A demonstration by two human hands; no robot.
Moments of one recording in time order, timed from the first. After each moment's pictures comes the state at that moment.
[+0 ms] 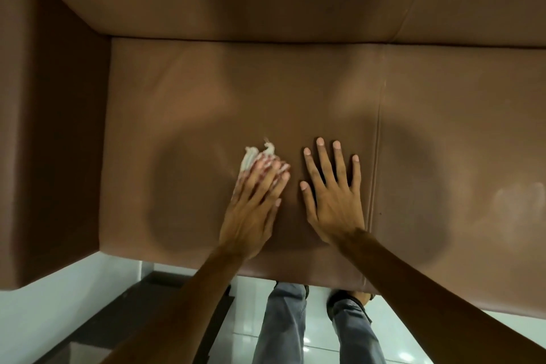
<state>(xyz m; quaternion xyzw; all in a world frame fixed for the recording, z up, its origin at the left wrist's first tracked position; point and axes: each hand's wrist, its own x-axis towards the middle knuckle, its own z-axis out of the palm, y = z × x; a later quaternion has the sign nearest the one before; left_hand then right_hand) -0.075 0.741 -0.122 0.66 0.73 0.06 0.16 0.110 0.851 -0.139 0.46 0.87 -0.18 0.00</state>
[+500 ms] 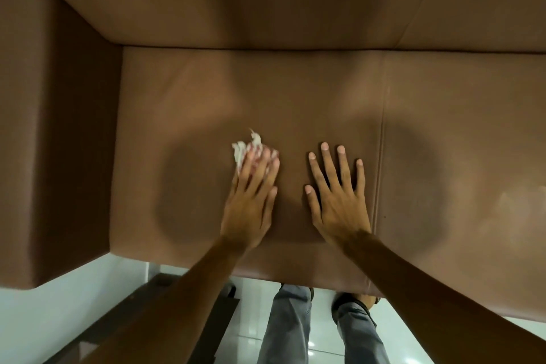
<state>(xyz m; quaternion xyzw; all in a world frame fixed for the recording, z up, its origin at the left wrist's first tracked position) -0.094 0.758 -0.114 0.63 0.76 0.05 0.16 0.110 0.852 -0.135 0.45 0.87 -0.17 0.04</state>
